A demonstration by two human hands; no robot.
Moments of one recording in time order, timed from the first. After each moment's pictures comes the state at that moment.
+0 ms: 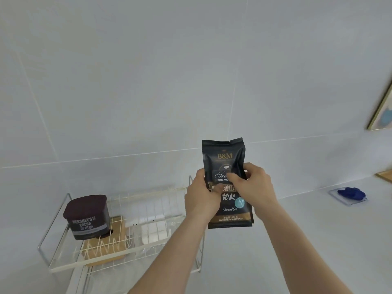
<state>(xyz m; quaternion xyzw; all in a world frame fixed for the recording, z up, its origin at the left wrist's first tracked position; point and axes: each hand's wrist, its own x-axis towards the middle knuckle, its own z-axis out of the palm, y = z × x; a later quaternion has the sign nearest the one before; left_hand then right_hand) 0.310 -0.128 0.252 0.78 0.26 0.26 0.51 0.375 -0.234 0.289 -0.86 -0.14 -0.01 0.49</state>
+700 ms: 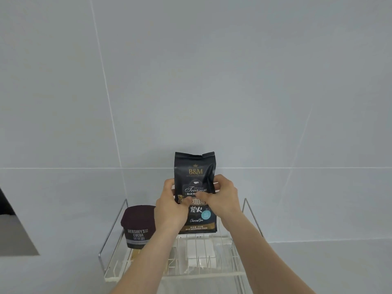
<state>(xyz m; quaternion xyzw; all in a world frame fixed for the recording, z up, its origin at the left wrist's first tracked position) 0.240 0.061 0.232 0.72 0.42 0.34 0.42 0.349 -0.018 0.252 -0.79 -0.29 0.13 0.52</state>
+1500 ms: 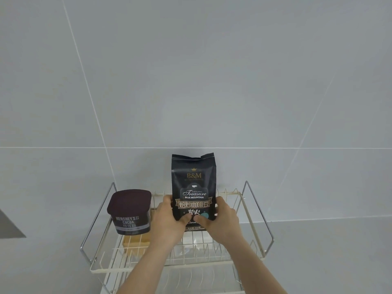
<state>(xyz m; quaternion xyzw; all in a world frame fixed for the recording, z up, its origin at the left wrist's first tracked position) 0.246 0.068 0.146 0.77 0.45 0.21 0.40 0.359 -0.032 0.142 -0.85 -0.29 0.18 0.39</state>
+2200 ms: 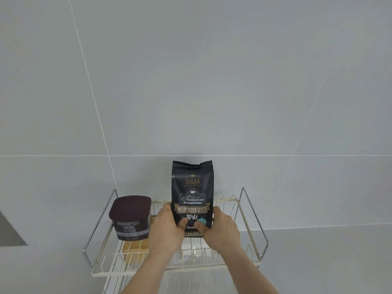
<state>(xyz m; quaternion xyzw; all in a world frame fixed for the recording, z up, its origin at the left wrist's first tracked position) 0.243 0.060 0.146 0.80 0.46 0.21 0.32 0.350 -0.039 0.142 -0.90 -0.31 0.13 0.30</state>
